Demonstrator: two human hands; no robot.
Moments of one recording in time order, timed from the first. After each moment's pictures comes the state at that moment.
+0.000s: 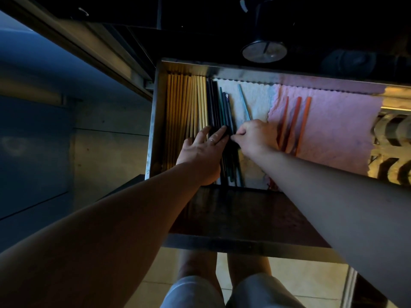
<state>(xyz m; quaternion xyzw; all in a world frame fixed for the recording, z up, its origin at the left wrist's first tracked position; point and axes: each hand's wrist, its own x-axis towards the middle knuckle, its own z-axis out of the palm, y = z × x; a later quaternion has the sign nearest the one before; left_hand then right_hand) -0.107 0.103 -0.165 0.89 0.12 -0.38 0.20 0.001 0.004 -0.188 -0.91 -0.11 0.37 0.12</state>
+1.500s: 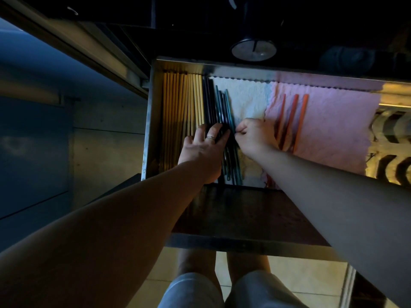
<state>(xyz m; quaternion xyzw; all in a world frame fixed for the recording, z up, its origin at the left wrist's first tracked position) -0.100 0.089 -0.167 0.91 0.14 -0.35 0.14 0.002 -0.010 -0.201 -0.91 -0.10 0.35 0.18</state>
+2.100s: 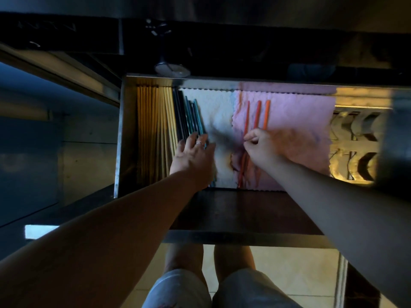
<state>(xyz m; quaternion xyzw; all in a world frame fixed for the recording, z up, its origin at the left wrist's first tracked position) -0.076 0.044 -0.141 0.92 0.16 -0.33 0.18 0.035 -0.097 -0.181 -0.89 -0.04 0.34 0.30</state>
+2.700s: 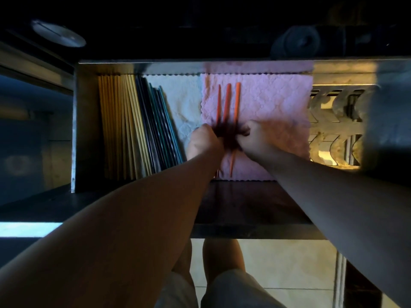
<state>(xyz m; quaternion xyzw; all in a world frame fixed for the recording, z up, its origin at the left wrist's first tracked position) -0.008 -0.050 -0.179 0.79 0.44 -0.25 0.34 0.056 -0.159 -0.209 -0.83 0.01 0.40 0.38</state>
